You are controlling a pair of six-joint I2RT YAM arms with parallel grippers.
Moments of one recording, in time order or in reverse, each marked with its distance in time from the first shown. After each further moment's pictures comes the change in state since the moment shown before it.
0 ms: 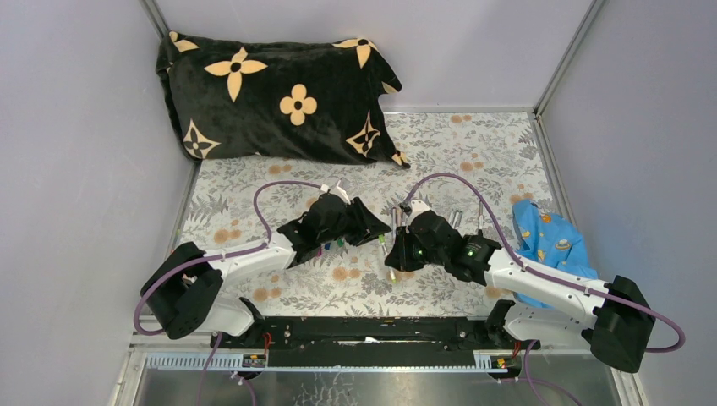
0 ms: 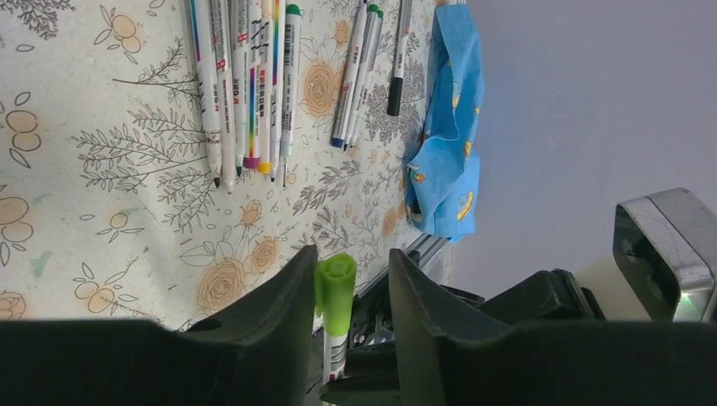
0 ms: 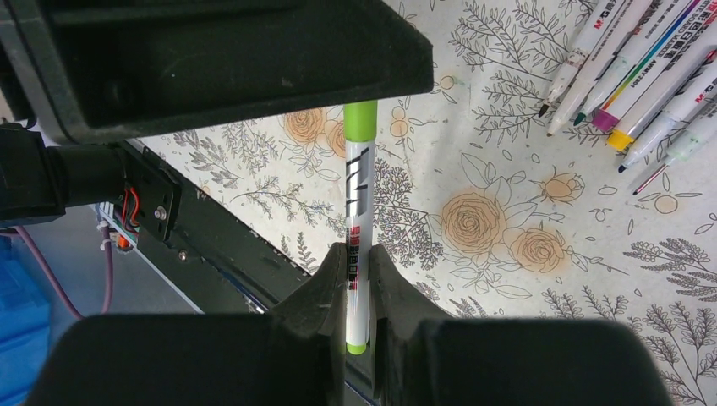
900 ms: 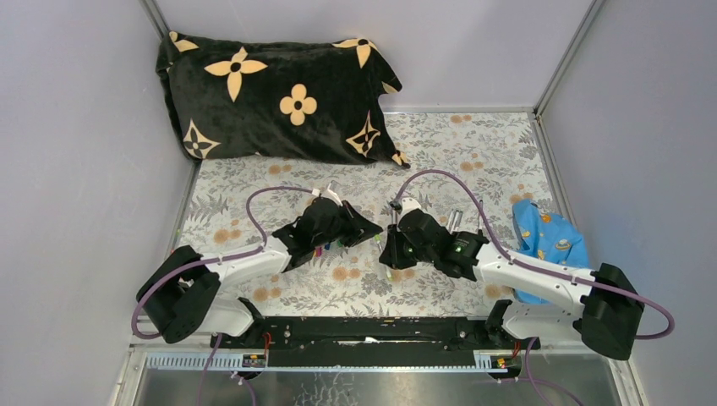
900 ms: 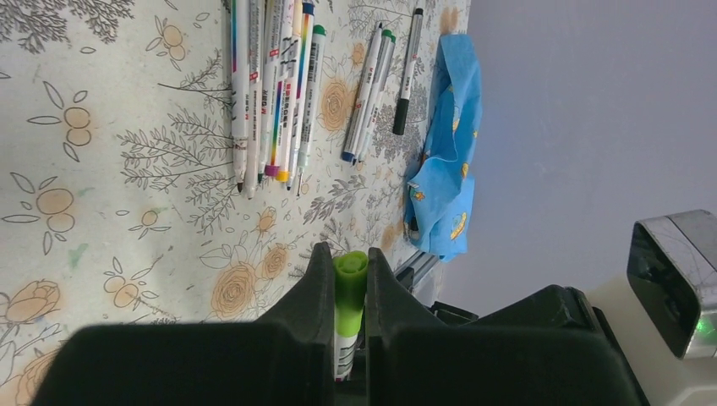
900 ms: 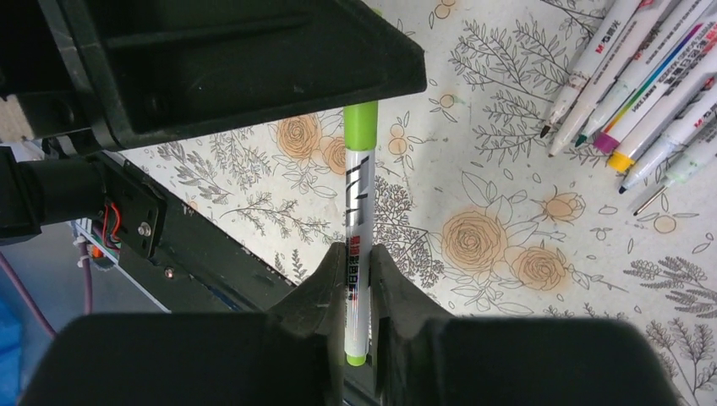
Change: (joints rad) left arm 0.016 -0.021 -0.066 0.057 -0.021 -0.056; right arm 0.041 0.080 0.058 -0.004 0.070 -0.005
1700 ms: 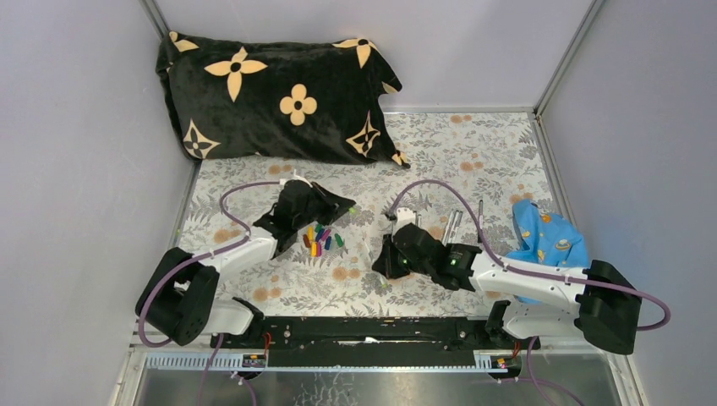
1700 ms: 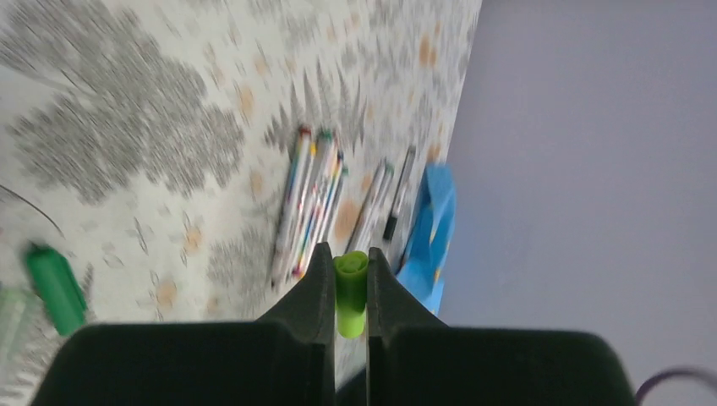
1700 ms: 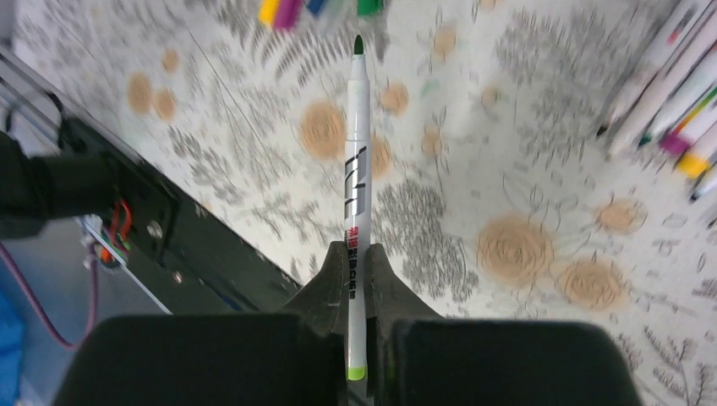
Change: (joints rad) left arm 0.226 -0.031 0.003 -0.037 0.018 -0.009; right arm 0.079 0.020 -0.053 0.154 0.076 0.054
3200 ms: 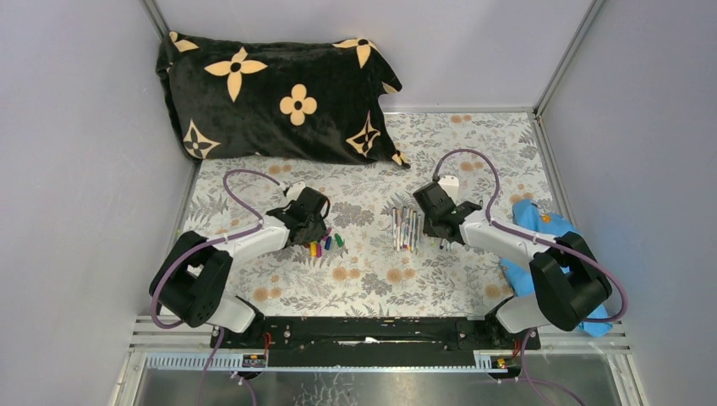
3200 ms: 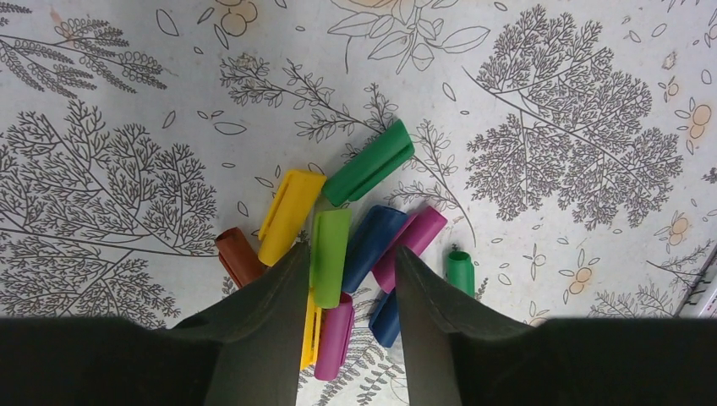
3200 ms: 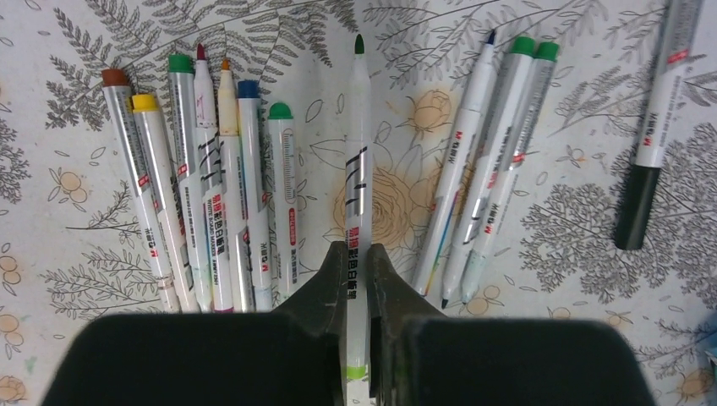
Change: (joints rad) left arm -0.004 0.131 0.115 -0.576 -0.450 0.452; right arm -0.441 0.237 0.117 -0.259 0.314 -0.104
